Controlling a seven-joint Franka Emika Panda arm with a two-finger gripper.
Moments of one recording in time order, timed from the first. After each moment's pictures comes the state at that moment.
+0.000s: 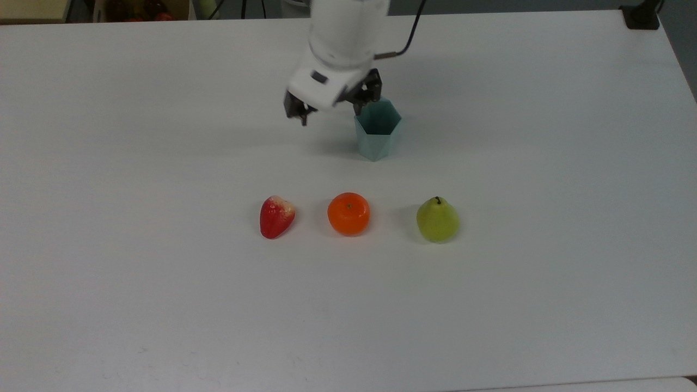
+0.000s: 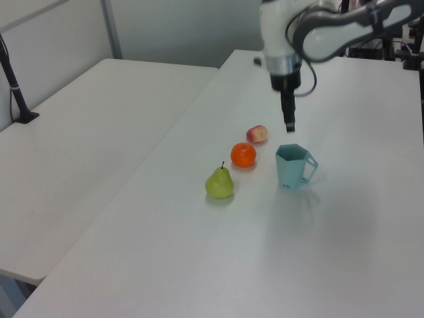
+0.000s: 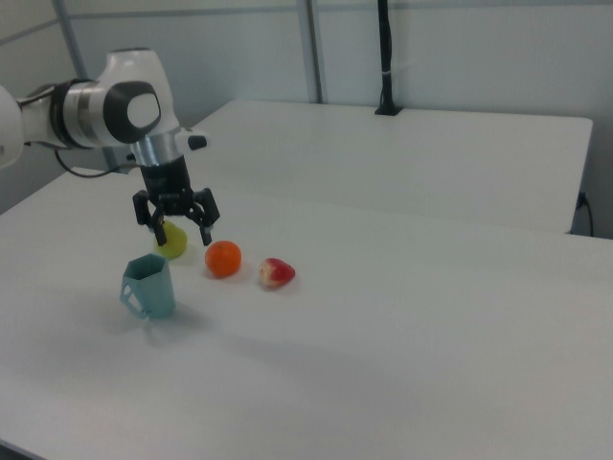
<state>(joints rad) 0.13 0.30 0.07 -1.61 -0.11 1.80 -0.07</state>
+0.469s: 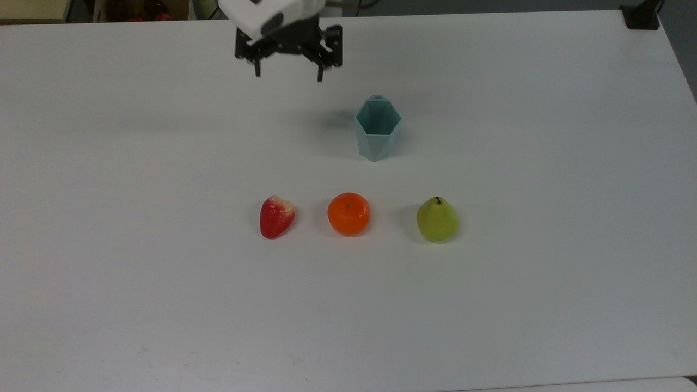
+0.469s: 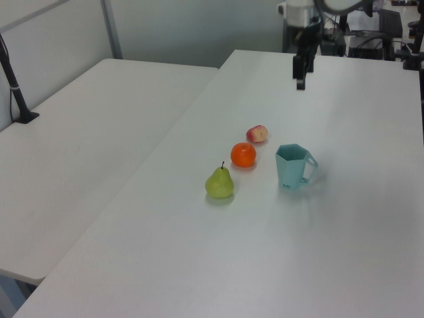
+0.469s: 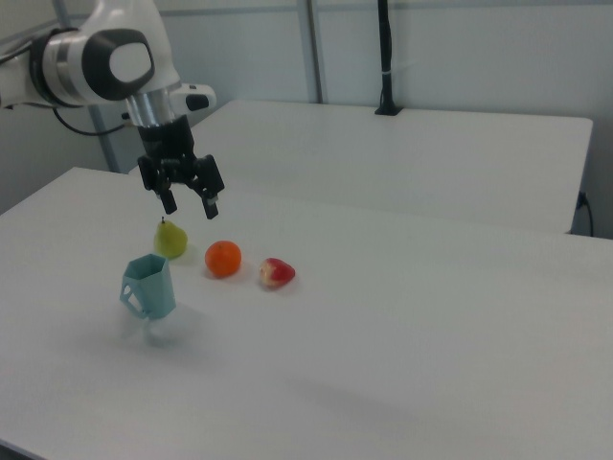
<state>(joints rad) 0.13 0.14 -0.02 -1.61 -0.11 1.70 0.09</state>
